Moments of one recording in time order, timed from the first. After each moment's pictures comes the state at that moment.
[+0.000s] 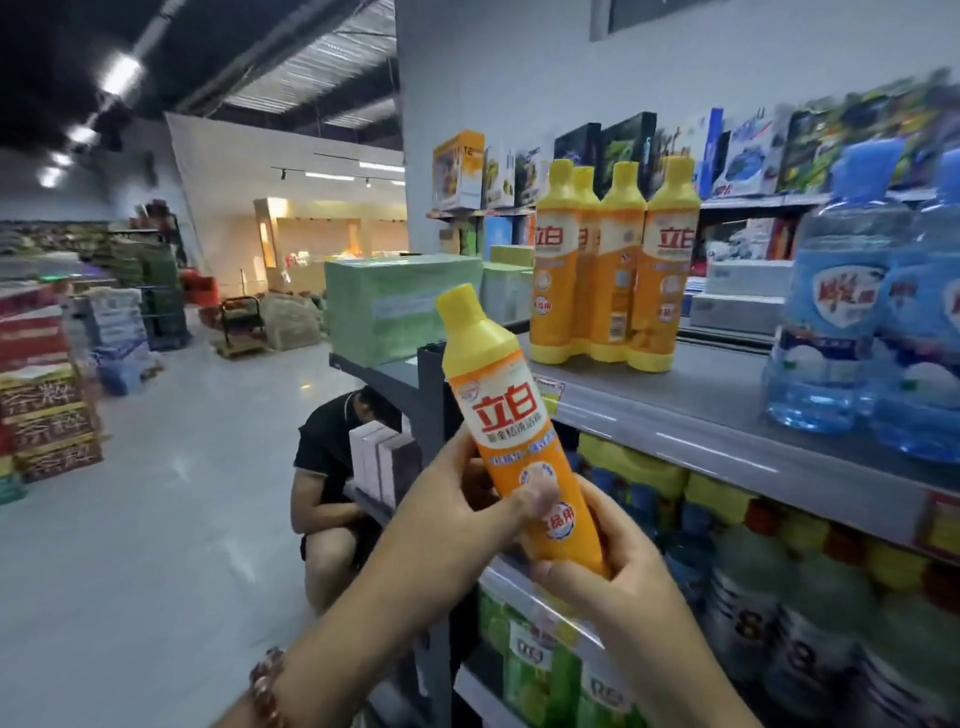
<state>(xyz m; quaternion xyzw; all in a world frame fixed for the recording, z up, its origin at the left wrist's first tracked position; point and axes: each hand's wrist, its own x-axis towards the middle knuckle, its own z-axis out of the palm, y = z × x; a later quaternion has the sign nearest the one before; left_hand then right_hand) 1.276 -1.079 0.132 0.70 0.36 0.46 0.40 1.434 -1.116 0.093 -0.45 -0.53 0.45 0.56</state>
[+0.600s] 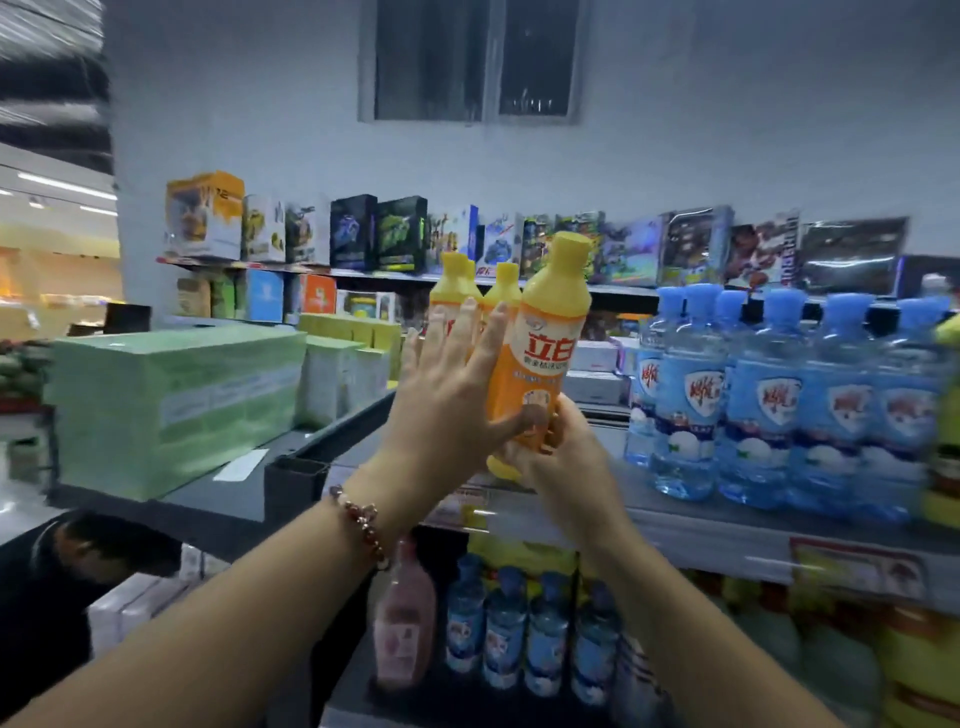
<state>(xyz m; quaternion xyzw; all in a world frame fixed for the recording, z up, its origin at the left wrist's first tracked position) 1.336 -0.880 0.230 0.86 0.22 0.44 -0.08 1.459 -0.968 0.183 -0.60 -0.49 0.06 0.63</state>
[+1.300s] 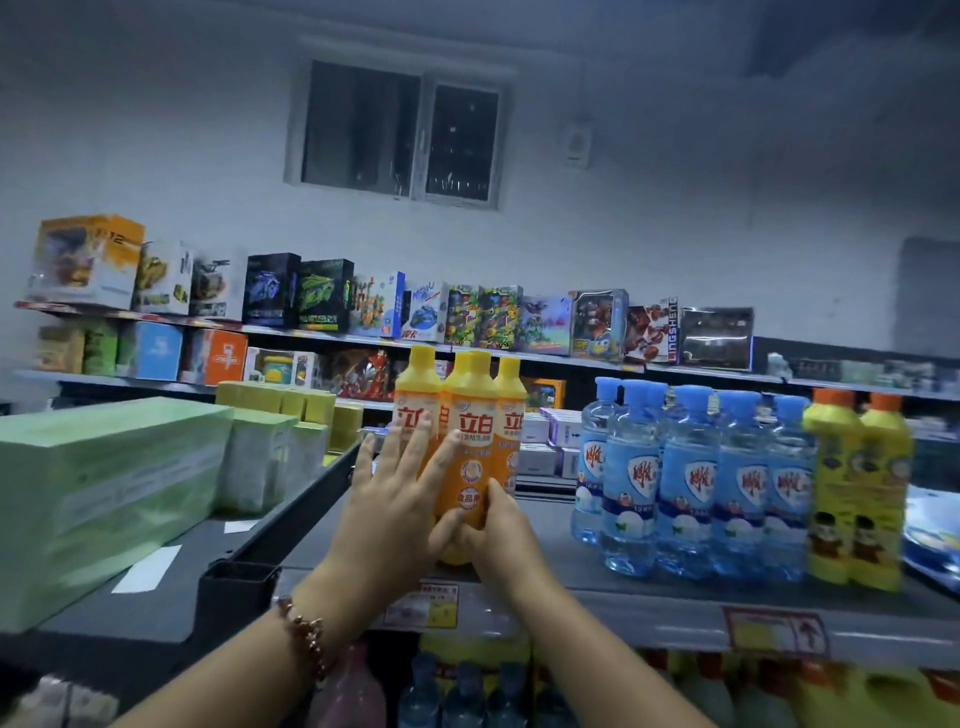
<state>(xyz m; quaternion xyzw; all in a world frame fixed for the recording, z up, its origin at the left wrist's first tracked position) 1.337 -0.829 0.204 0.89 0.21 0.39 -0.12 1.460 -0.921 0.190 -0.72 -0.43 0.05 0.54</state>
